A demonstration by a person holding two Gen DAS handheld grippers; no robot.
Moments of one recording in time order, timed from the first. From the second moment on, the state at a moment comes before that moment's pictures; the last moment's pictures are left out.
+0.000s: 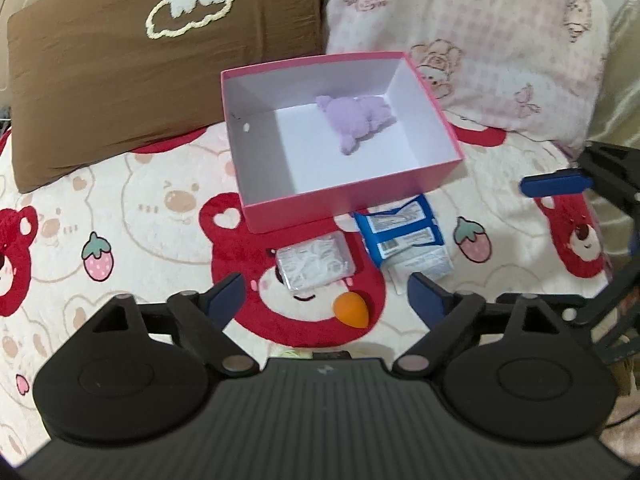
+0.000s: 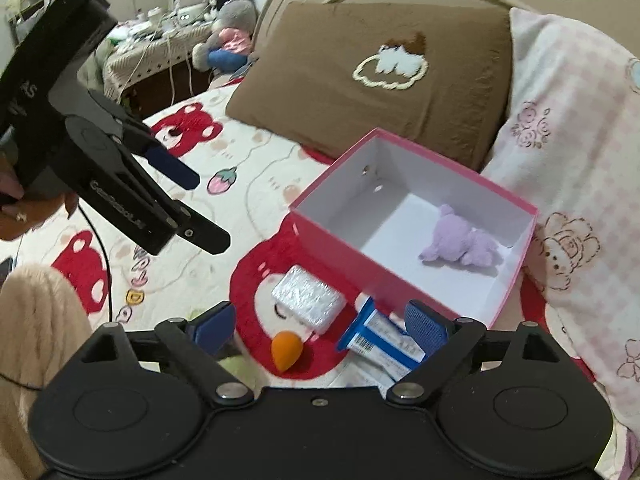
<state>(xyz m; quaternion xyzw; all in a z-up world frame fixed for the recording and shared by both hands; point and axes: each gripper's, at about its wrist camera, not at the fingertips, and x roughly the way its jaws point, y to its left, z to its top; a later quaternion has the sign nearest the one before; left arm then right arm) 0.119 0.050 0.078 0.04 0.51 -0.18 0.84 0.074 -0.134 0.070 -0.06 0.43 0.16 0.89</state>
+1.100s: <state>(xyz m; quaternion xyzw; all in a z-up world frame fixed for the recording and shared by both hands) 0.077 0.073 0.006 -0.03 0.57 -0.19 0.80 0.053 -0.079 0.043 -0.13 0.45 0.29 0.83</state>
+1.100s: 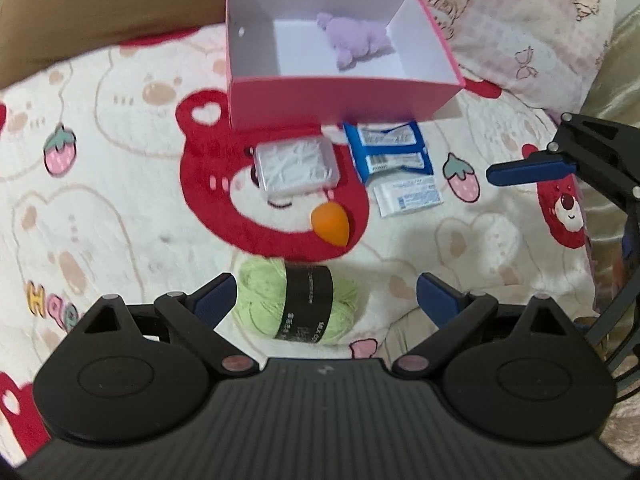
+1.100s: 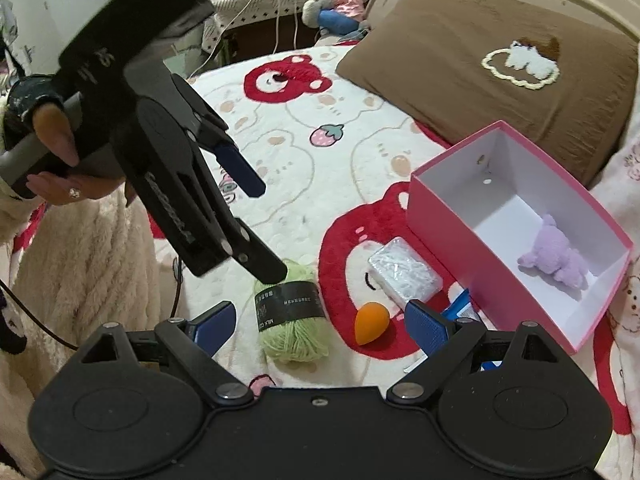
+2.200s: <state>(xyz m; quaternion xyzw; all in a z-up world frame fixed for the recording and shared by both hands) 0.082 0.083 -0.099 -0.10 0.64 -0.13 0.75 0.069 -0.020 -0.063 -0.21 0.45 0.34 0.80</state>
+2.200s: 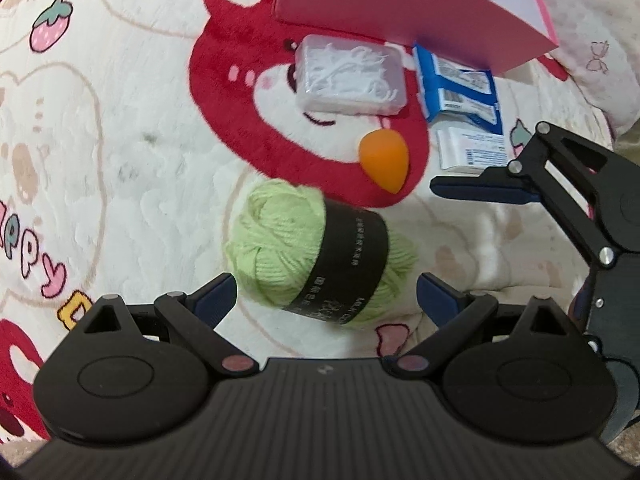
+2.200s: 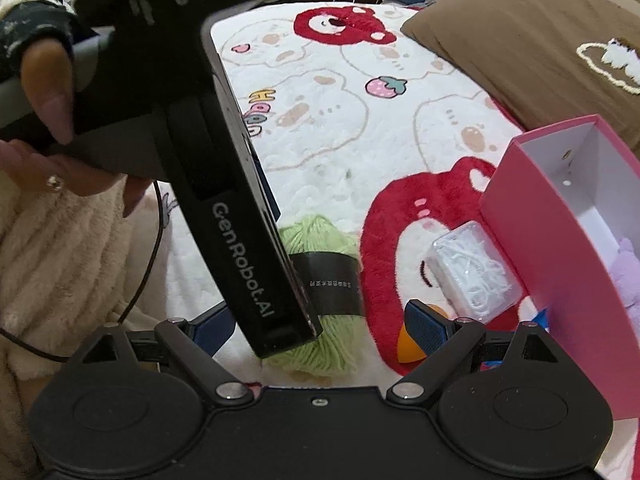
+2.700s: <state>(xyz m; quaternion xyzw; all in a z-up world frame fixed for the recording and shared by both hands) 0.089 0.103 -0.128 -0.17 0.65 -0.09 0.73 0.074 0.002 -0.117 -0.25 0.47 0.31 0.79</state>
